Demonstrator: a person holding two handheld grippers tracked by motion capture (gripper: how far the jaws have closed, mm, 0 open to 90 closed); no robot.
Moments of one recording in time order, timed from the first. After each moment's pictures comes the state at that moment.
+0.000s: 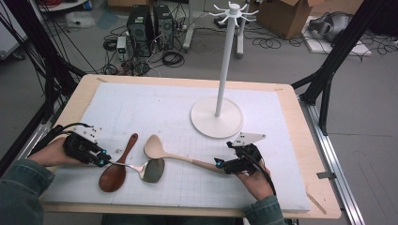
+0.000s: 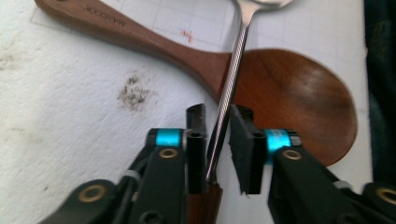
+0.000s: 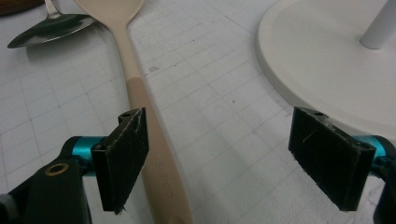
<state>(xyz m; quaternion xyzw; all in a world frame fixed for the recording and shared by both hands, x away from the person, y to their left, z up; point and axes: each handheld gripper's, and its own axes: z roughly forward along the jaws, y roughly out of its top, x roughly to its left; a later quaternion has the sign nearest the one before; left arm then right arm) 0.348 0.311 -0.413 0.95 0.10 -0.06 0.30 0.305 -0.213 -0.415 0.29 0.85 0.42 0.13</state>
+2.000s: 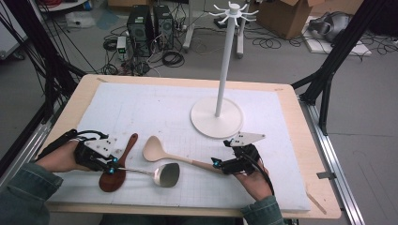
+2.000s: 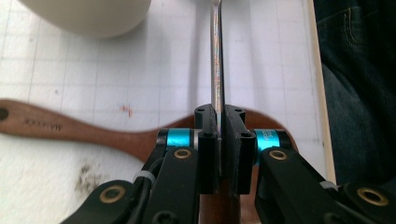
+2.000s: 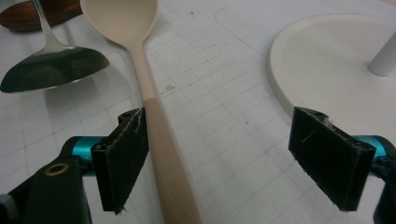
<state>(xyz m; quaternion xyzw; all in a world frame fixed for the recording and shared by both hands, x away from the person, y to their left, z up) 0.315 0.248 -0.384 0.96 -0.01 -0.03 0.27 0.300 -0.206 -0.405 0.28 0.84 0.44 0.13</state>
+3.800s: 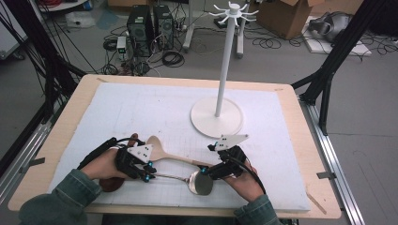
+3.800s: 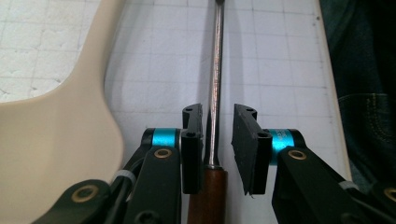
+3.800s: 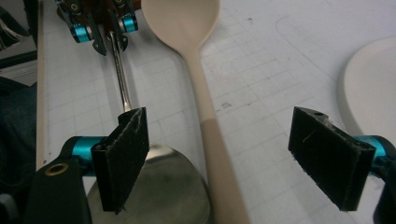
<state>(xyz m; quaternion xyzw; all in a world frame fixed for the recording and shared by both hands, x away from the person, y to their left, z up) 0.313 0.163 -0.411 0.95 0.00 -0.04 0.31 0.296 -0.166 -0.402 0.21 0.87 0.44 0.08</state>
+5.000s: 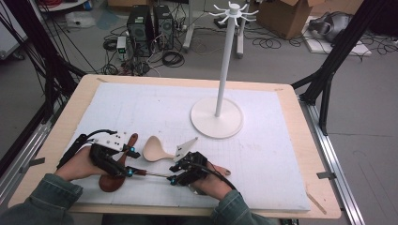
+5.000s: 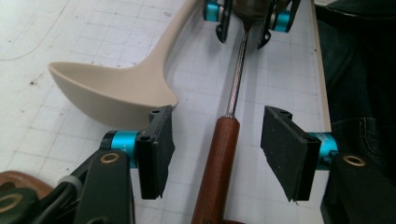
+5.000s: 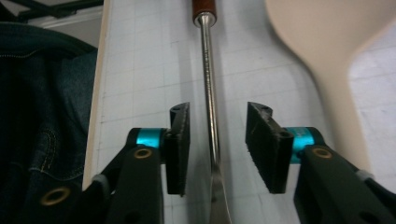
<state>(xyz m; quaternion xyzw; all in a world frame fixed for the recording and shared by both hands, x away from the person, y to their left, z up) 0.312 0.224 -0.388 0.92 0.07 0.00 0.39 0.299 -0.065 -0.429 0.09 0.92 0.37 -0.03</state>
